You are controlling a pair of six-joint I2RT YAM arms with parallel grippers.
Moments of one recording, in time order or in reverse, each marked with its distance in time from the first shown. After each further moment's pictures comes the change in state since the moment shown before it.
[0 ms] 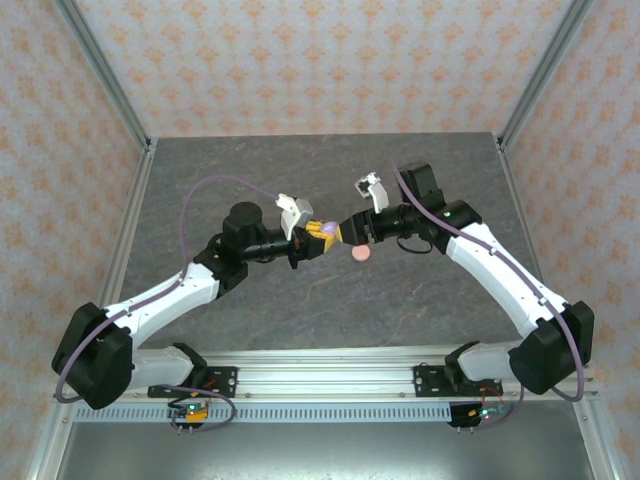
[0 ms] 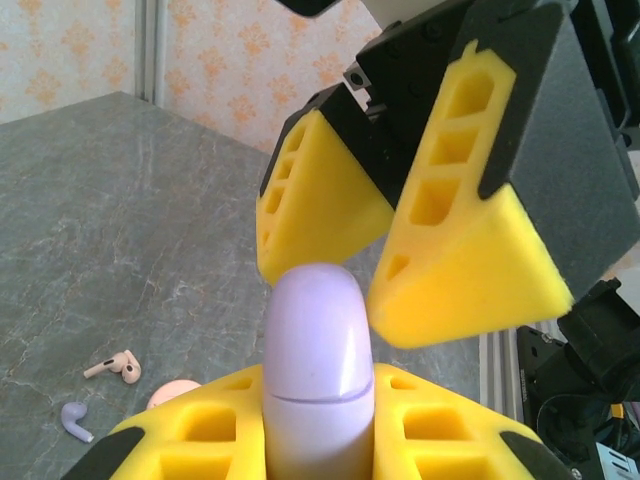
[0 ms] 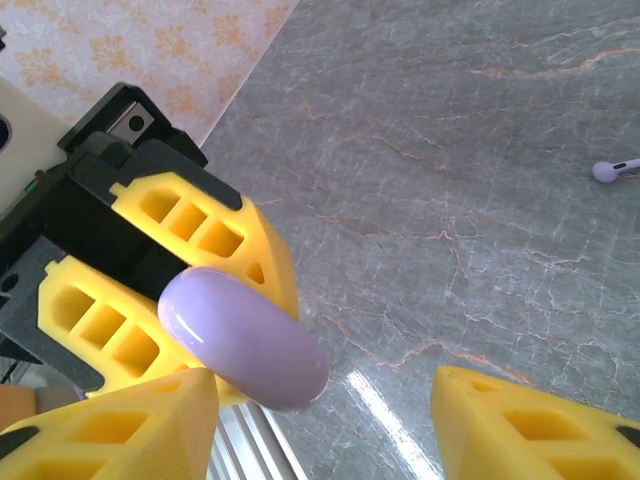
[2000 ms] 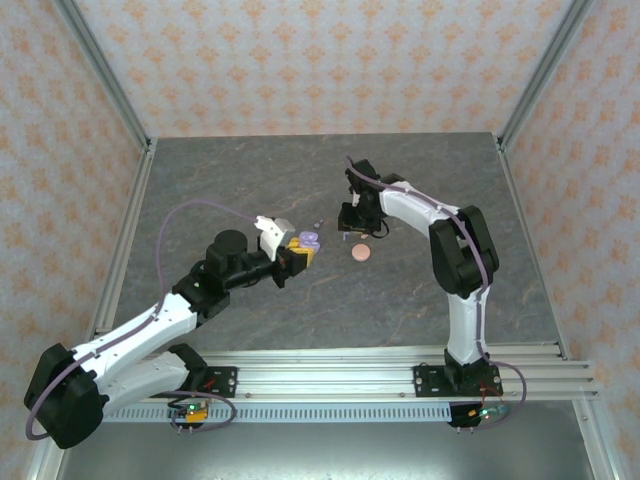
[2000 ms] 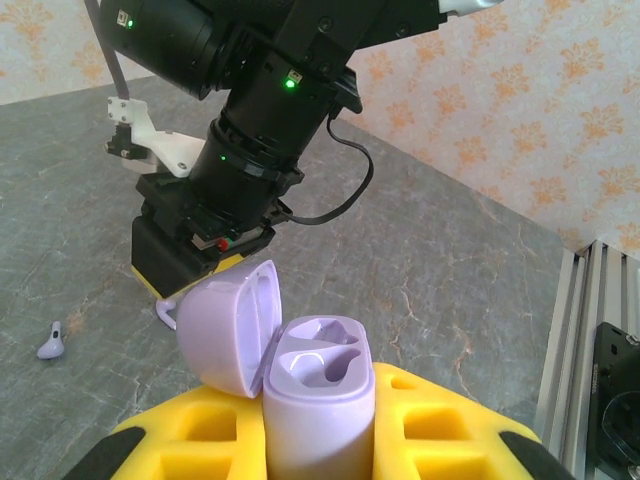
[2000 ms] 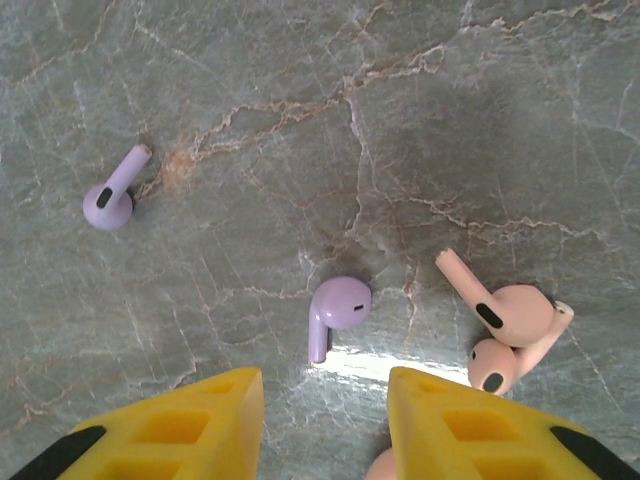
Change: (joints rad) left arm -0.052 -0.262 -0.176 -0.137 -0.285 -0.024; right arm -0.003 0.717 0.332 -0.104 0.504 0.310
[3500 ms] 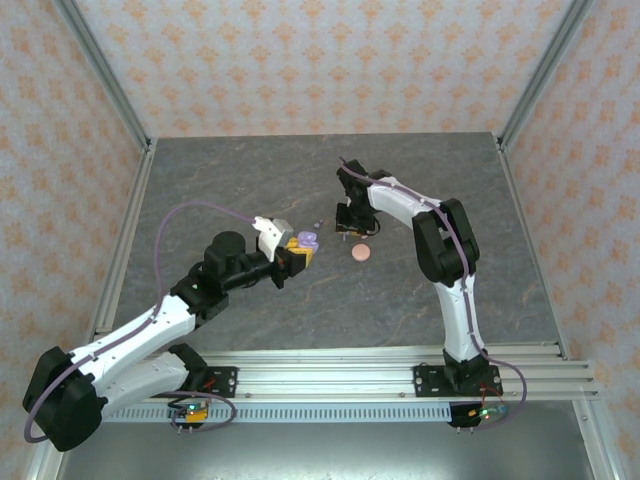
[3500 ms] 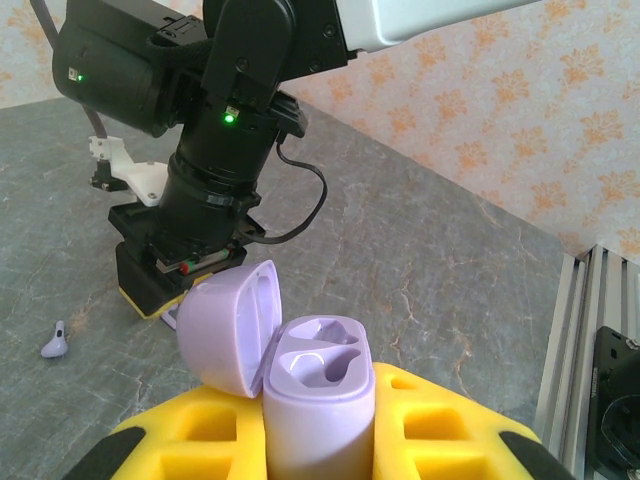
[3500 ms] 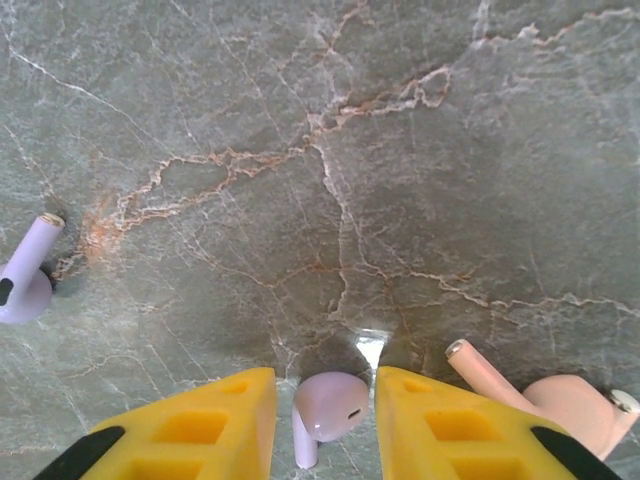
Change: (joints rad) left arm 0.000 -0.020 -0.009 0.000 -0.005 -0.007; right arm 0.009 0.163 0.160 -0.096 0.024 0.047
